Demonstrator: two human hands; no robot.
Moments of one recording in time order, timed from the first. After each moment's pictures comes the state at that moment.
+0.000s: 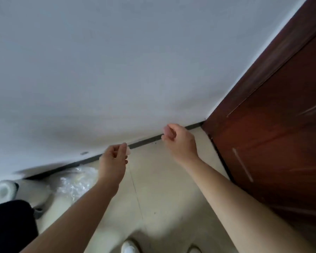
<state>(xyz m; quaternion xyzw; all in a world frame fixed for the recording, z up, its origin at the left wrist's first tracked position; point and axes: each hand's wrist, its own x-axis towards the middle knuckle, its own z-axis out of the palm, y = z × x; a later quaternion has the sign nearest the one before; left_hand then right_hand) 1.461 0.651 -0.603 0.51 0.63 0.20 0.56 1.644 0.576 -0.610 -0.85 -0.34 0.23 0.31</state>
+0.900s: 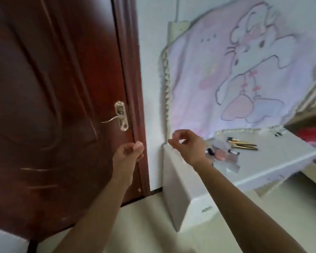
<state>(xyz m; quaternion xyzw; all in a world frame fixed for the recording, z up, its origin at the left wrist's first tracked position) 1.473 0.056 -0.107 0.63 -0.07 -0.18 0.75 1.367 -0.124 -0.085 -0.77 0.28 -0.28 0.50</state>
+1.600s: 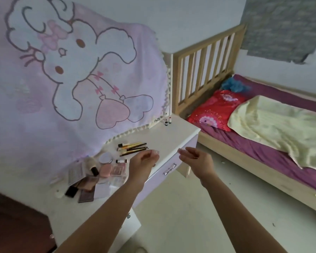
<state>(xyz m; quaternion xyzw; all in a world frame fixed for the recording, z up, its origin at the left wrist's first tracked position) 1.113 -0.446 -0.148 0.67 -0.28 -0.37 0.58 0.931 -0.542 -0.163 -0.54 0.49 -0.33 0.60</state>
